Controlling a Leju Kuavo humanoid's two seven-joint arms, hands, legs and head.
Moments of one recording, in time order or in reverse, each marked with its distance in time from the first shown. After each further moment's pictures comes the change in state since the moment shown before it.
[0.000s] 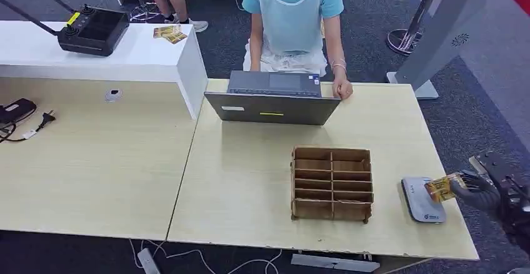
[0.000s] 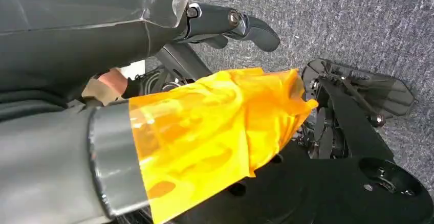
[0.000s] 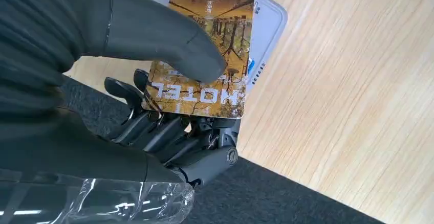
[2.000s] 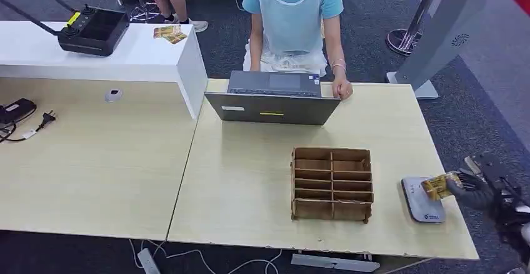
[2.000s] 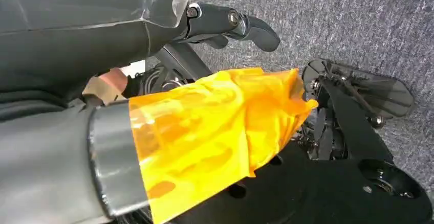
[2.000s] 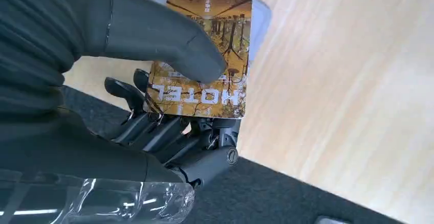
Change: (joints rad) left arm 0.000 0.000 0.008 0.000 0.007 0.001 0.002; right arm 0.001 0.057 -0.083 -0.021 0.065 -0.013 0.000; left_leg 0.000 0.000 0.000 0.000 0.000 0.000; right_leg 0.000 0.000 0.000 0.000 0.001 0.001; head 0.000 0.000
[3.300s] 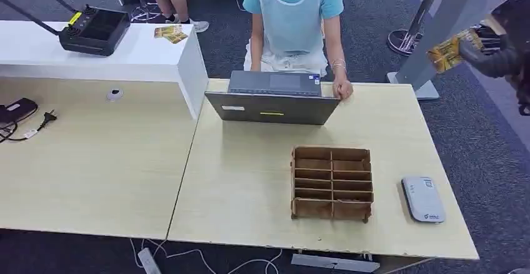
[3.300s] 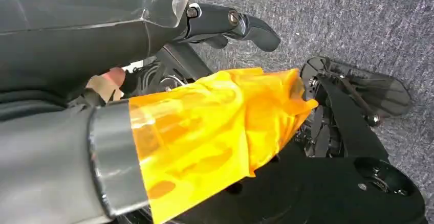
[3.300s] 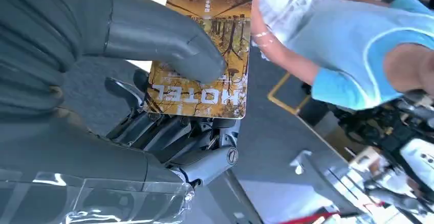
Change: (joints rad) left arm -0.003 -0.005 0.010 0.000 0.009 -0.001 -0.003; right arm -0.714 -0.010 0.321 -0.150 0.103 -0.060 0.146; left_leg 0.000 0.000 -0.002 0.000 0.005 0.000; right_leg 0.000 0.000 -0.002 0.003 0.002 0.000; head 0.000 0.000
